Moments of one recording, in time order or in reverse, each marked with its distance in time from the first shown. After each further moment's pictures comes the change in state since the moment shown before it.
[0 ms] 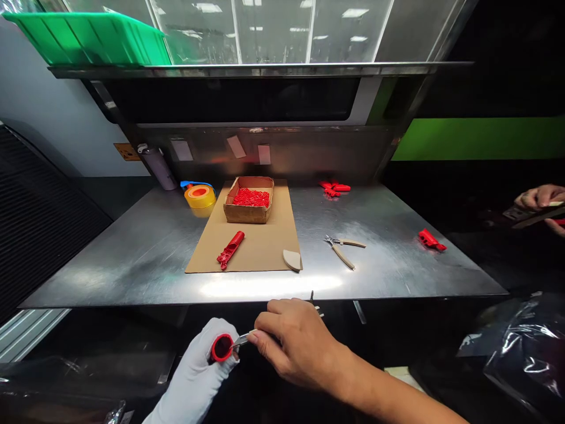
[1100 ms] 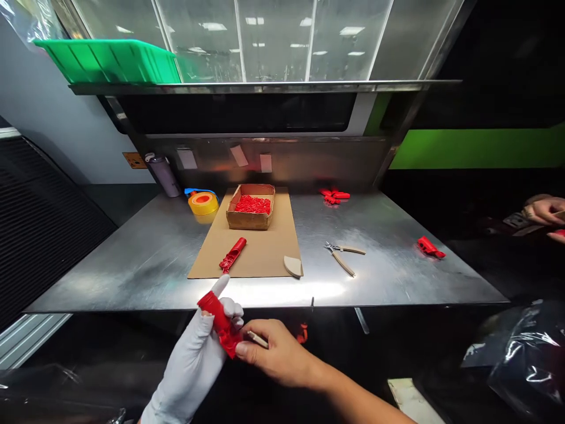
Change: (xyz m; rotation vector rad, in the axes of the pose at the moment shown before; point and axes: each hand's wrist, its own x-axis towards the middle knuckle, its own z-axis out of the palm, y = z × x) left_hand 0.027 0.031 0.006 -1.055 0.256 -0.157; right_hand 0.010 0.014 0.061 0.968 -0.066 0.208
